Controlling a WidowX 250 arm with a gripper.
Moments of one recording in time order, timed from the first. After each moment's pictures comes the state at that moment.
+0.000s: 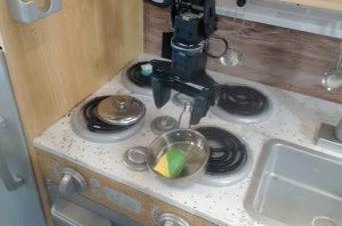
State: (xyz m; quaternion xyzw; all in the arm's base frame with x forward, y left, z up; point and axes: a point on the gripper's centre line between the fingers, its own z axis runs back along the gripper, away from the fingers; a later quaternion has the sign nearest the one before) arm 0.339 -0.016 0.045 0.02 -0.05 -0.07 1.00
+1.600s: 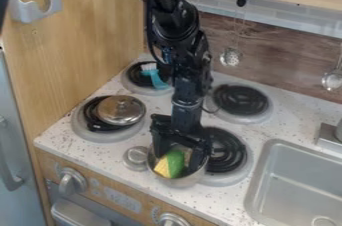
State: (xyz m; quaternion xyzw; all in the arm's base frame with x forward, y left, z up) arm 0.332 -0.023 -0.043 0.00 0.02 -0.04 1.00
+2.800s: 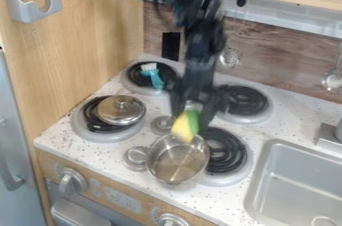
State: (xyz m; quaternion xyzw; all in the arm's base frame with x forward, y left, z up) arm 0.368 -0.029 0.024 0.02 -0.06 -0.04 1.00
